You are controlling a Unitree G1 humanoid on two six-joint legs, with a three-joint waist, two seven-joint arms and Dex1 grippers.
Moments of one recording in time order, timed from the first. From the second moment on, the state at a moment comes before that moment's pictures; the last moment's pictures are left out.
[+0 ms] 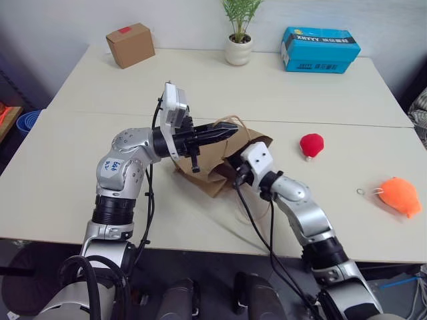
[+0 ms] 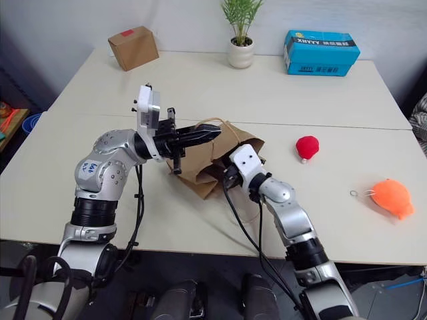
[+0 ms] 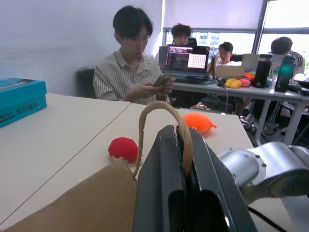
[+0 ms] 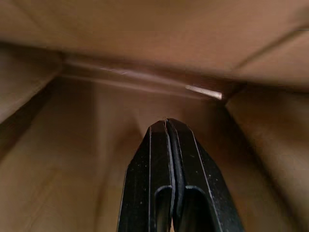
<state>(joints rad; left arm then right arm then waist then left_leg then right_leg) -0.79 0.31 0.05 0.06 -0.52 0.50 -1.02 -0.53 -0.22 0.22 0.15 0.05 0.22 0.47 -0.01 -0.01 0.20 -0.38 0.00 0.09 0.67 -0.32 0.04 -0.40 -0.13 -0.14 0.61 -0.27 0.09</state>
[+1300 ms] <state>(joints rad) -0.87 0.36 0.06 0.18 -0.65 0.54 -1.06 0.10 -0.43 -0.28 -0.64 0.49 0.43 0.68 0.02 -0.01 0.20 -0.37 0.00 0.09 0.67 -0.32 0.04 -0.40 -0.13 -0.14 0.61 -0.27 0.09</state>
